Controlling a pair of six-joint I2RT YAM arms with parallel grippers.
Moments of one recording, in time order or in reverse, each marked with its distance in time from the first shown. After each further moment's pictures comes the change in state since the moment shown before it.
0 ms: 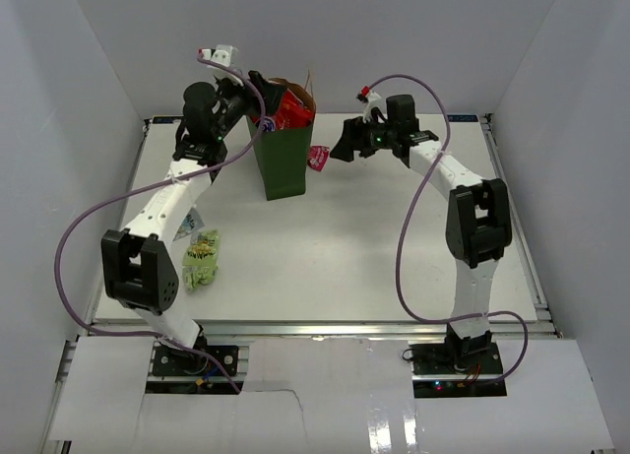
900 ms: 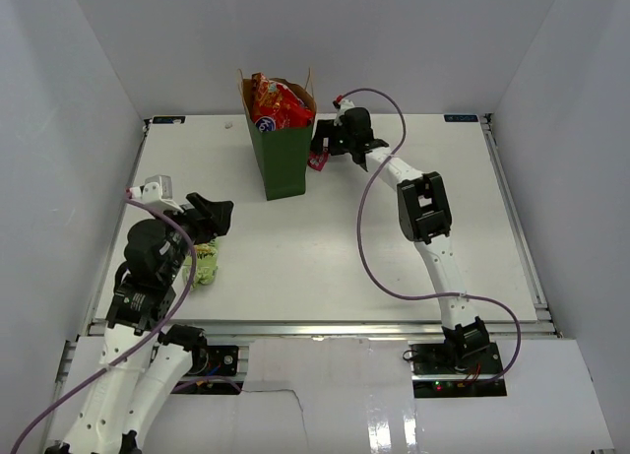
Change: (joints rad) left arm 0.000 -1.148 -0.739 -0.663 -0.327 -0.214; right arm 0.094 0.639 0.608 0.126 0.418 0.214
